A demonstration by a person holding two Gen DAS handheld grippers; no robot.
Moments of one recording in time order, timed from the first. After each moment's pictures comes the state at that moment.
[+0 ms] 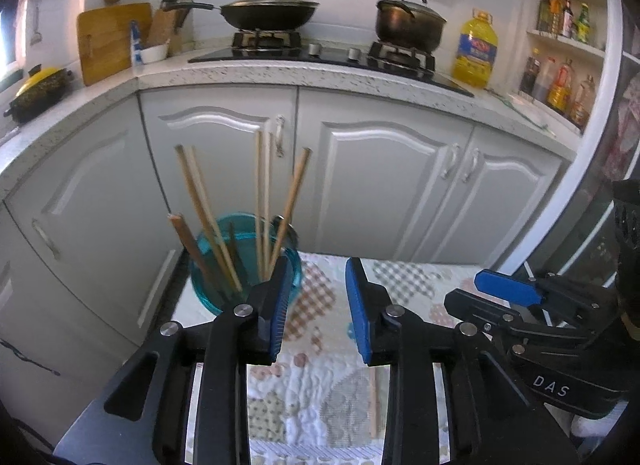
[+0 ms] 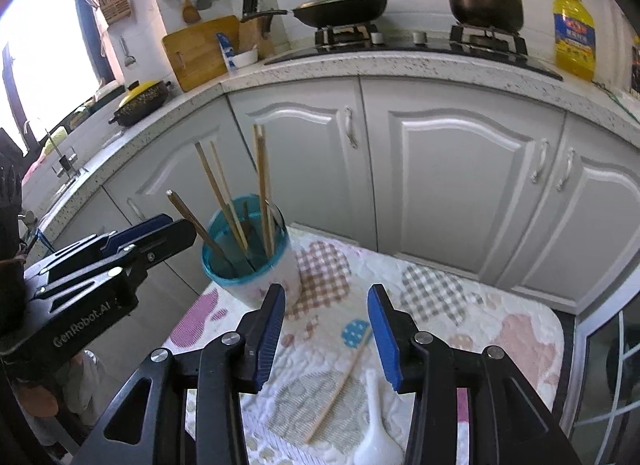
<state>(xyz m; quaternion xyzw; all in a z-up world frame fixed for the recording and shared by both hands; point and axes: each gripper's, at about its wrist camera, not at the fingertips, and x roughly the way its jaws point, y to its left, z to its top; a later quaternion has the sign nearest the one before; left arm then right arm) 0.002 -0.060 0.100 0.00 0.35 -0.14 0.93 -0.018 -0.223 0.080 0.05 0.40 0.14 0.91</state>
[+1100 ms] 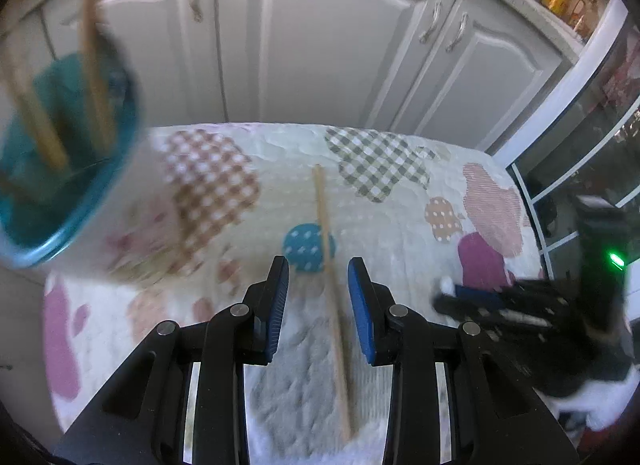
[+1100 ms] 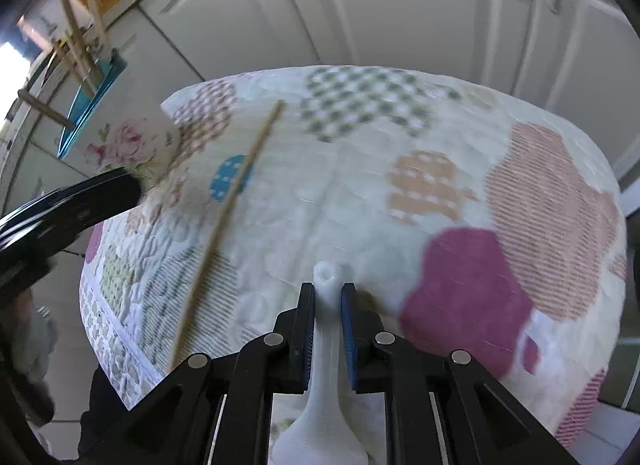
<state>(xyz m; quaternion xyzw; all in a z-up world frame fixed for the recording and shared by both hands) 0.063 -0.150 -0.058 0.03 0.52 -0.21 0.82 -0.003 -0.305 -0.110 0.11 0.57 0.12 0.80</state>
